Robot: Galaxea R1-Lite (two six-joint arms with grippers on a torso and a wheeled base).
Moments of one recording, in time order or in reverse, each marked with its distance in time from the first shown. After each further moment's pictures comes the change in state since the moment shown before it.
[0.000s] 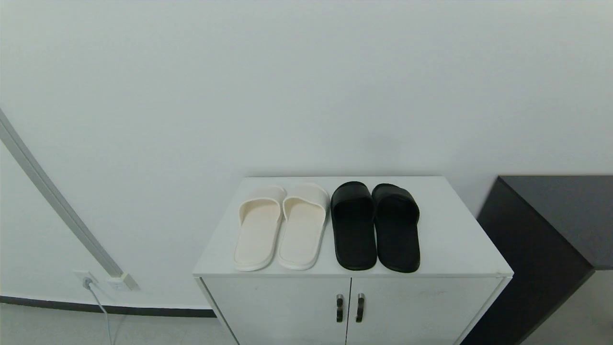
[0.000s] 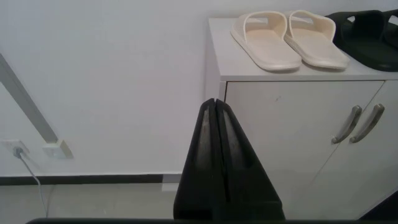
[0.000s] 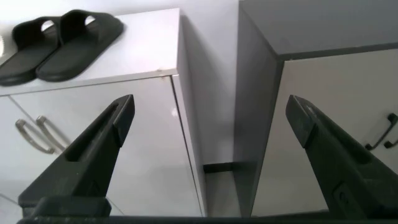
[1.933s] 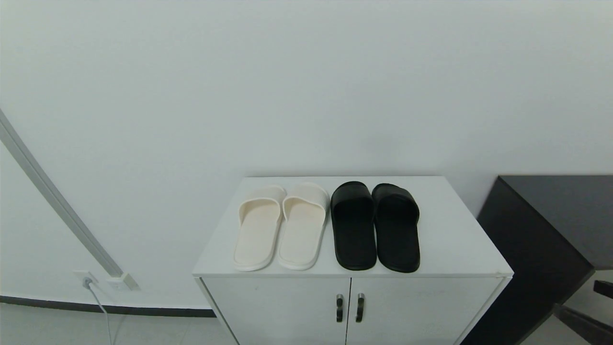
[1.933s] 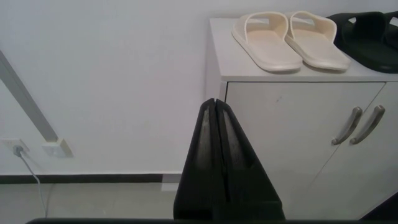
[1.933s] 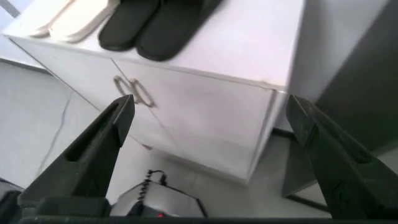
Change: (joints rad) left arm 0.000 0.000 0.000 0.000 0.004 -0.006; right arm 0.523 0.834 -0.314 -0.177 -0.093 0.084
